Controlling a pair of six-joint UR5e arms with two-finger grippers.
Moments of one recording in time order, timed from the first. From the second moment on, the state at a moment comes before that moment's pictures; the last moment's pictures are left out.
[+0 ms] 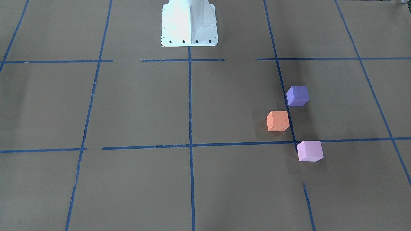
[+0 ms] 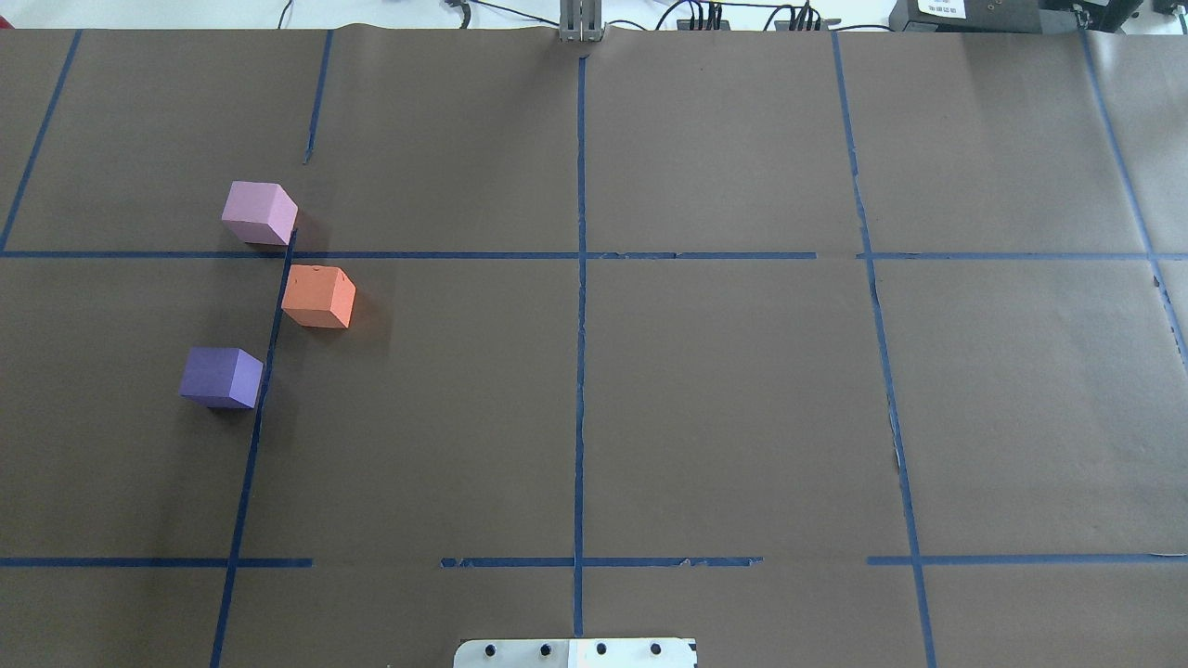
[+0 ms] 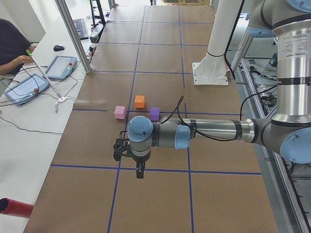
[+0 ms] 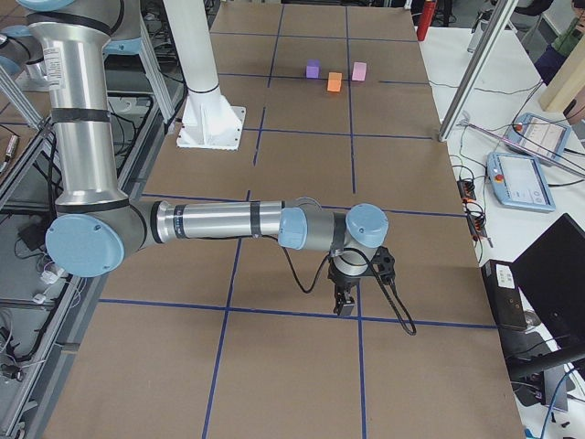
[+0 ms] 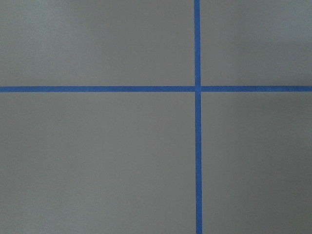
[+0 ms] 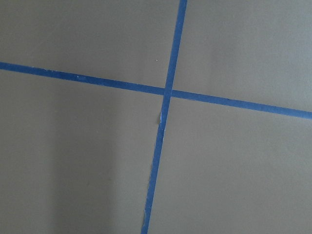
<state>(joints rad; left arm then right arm) -1.62 -1.46 -1.70 -1.58 -2.37 -0.01 1.52 -1.51 1.59 -1.72 2.29 -0.16</state>
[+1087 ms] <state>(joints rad) -1.61 -1.44 -1.71 -1.58 -2.38 -0.02 1.52 -1.51 1.59 -1.72 2.29 -0.16</state>
